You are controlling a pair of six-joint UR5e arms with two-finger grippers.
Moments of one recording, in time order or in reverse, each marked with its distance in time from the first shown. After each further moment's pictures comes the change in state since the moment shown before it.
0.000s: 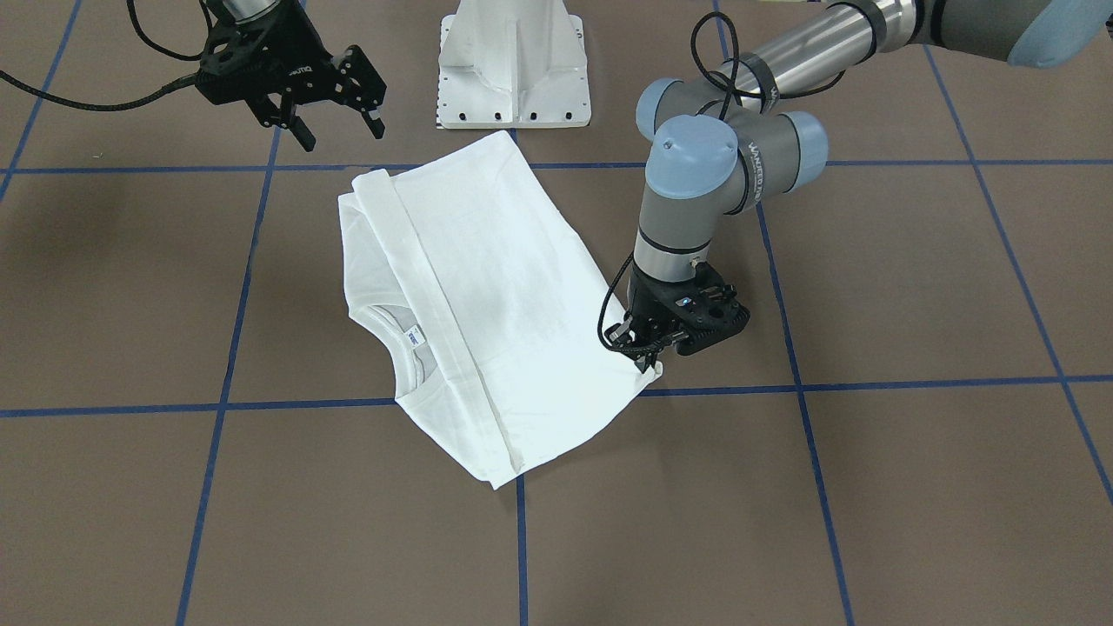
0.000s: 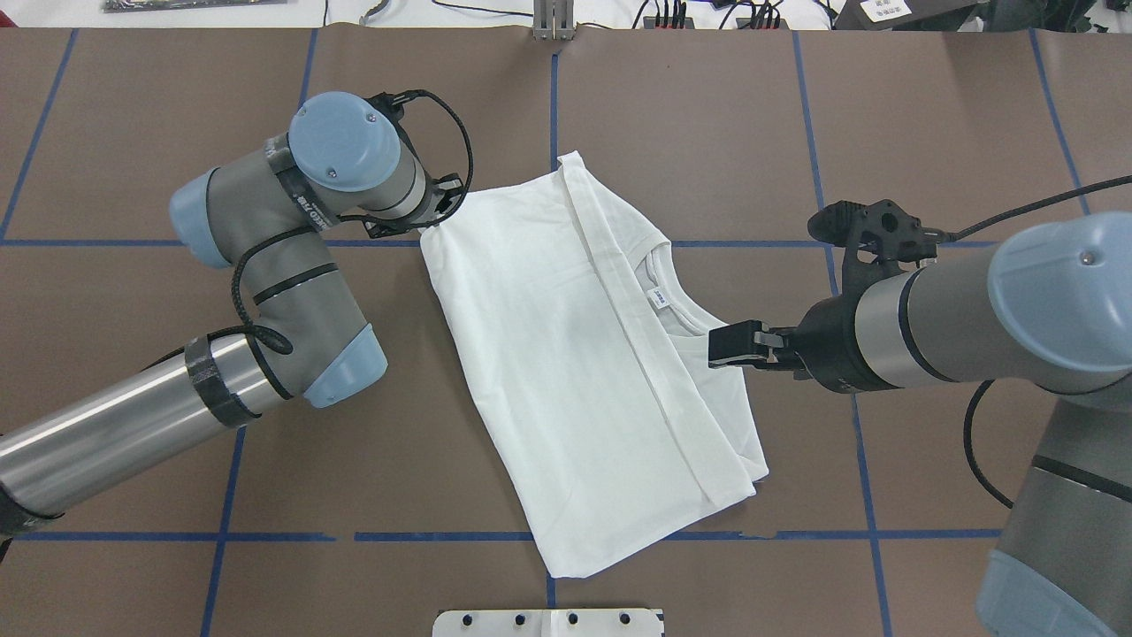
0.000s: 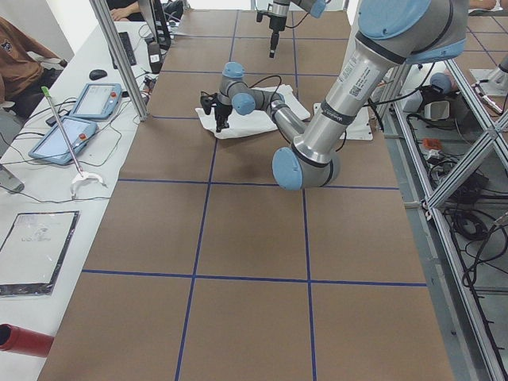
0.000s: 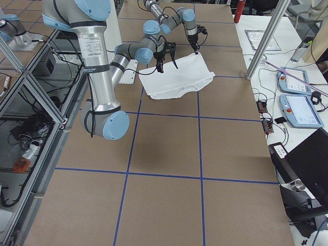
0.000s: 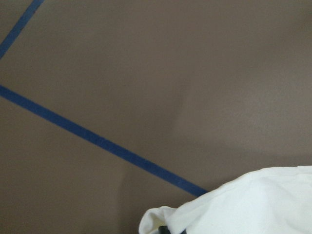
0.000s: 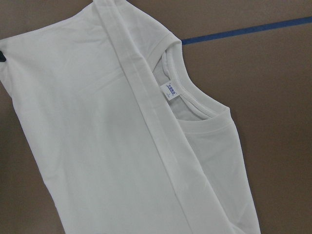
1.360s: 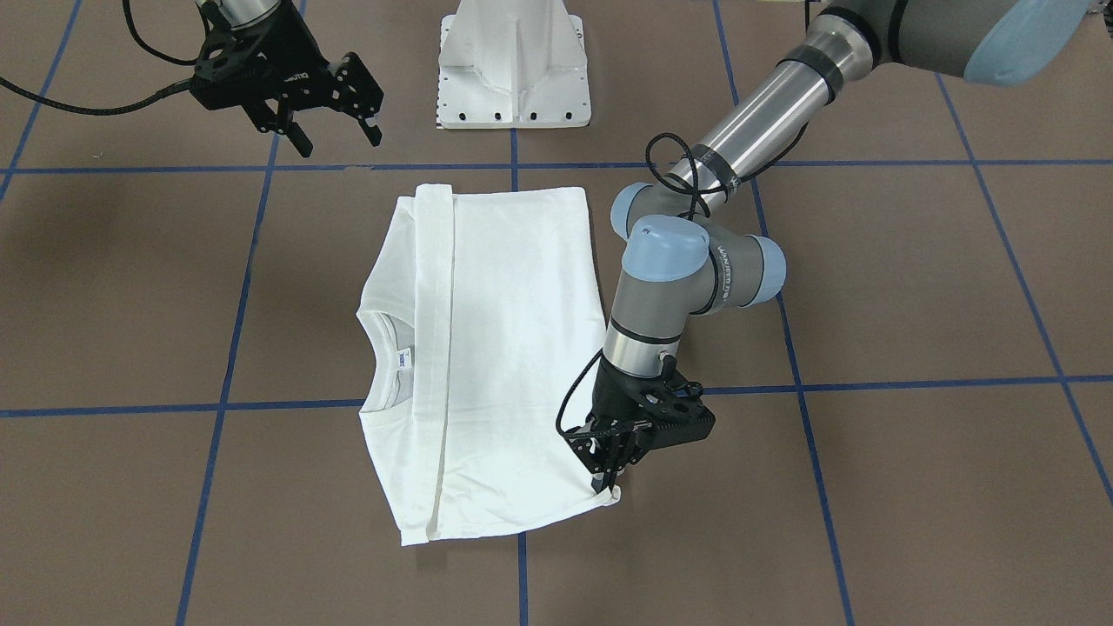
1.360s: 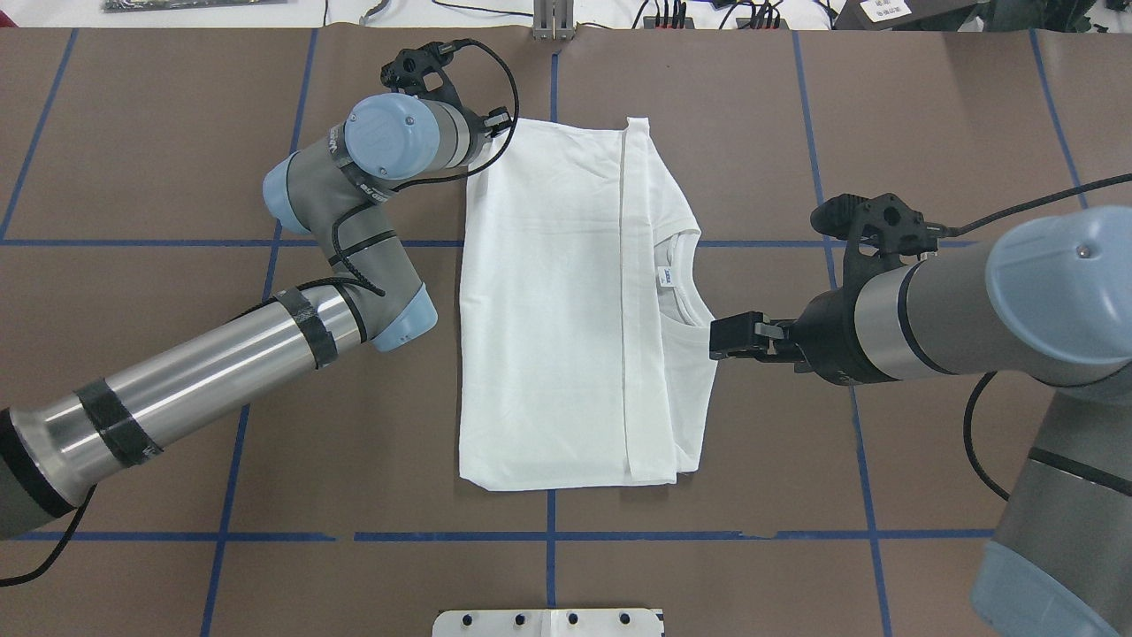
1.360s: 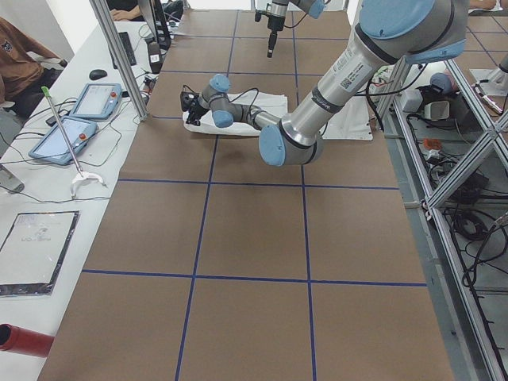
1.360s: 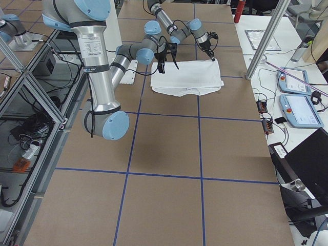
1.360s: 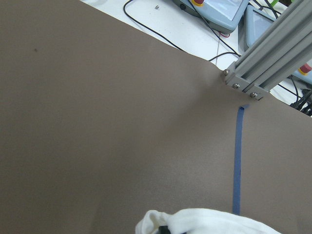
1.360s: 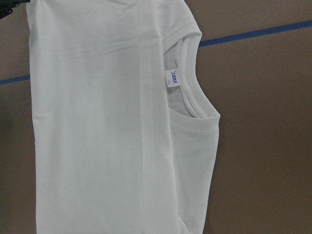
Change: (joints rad) left arm -0.014 -0.187 0.470 -0.553 0.207 0.078; right arm 0.007 0.003 -0.014 0.008 -0.006 0.012
